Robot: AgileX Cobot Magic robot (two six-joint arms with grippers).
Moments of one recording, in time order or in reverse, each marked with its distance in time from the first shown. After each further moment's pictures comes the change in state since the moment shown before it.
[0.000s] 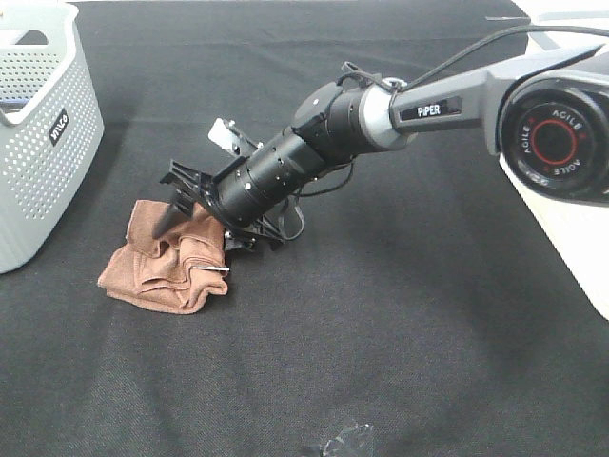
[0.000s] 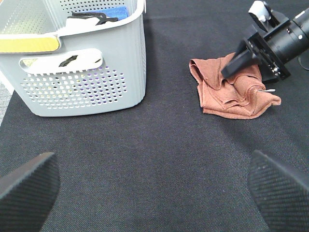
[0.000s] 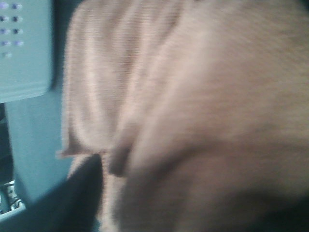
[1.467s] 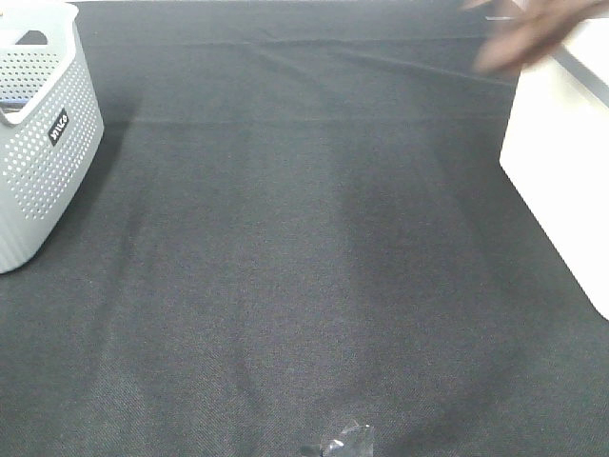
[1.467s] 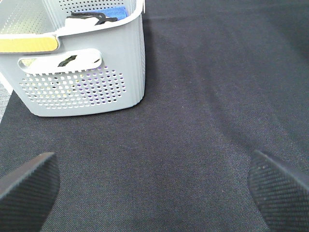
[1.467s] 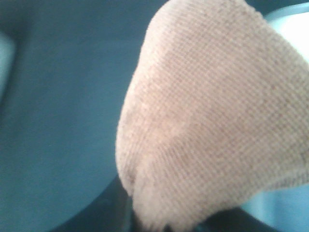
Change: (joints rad) left arm 0.000 0.000 0.000 -0.003 0.000 0.000; right arm -0.598 -0.901 0.014 -0.766 0.438 0.183
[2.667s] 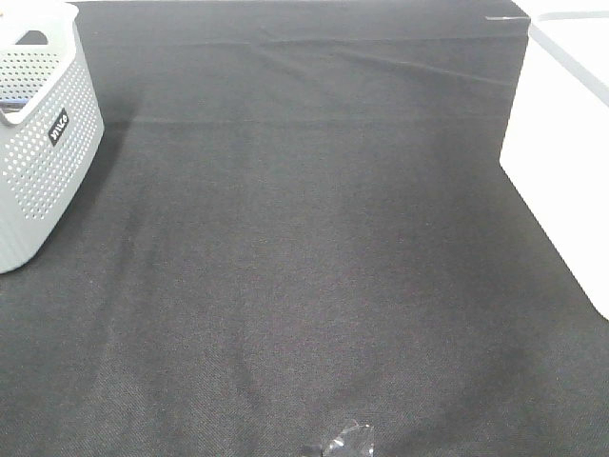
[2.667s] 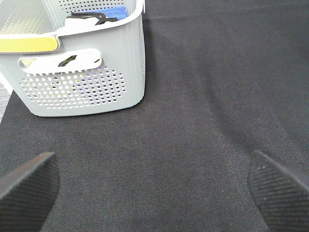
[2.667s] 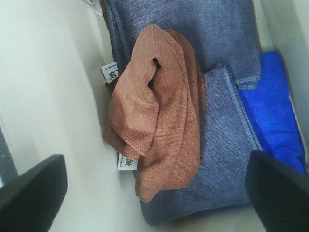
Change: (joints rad) left arm 0.000 0.000 0.000 -0.001 0.000 0.000; right arm -0.295 0.221 0.070 -0.136 0.076 0.009
